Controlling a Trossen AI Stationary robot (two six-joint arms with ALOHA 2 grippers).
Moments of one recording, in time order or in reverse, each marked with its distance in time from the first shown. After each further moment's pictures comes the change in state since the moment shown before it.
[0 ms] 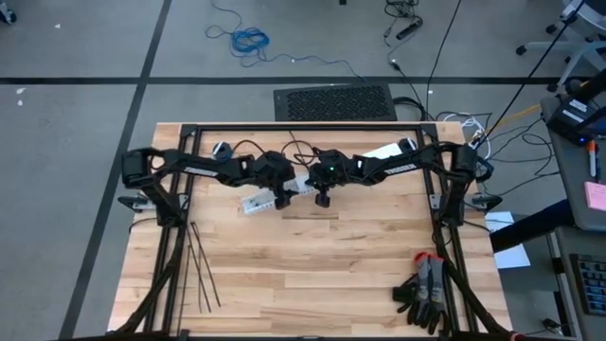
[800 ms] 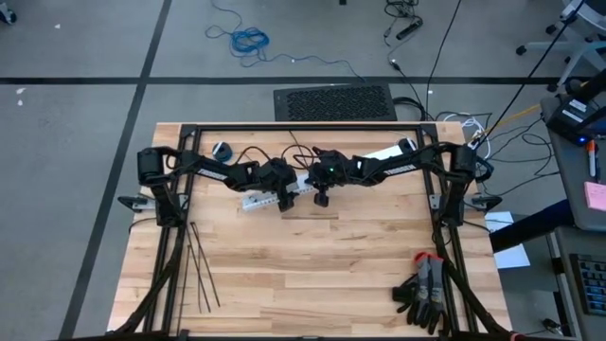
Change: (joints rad) left arm -0.005 0.131 -0.026 0.120 -0.097 -0.055; right arm 0.022 0.001 -0.002 0.020 0.029 0.026
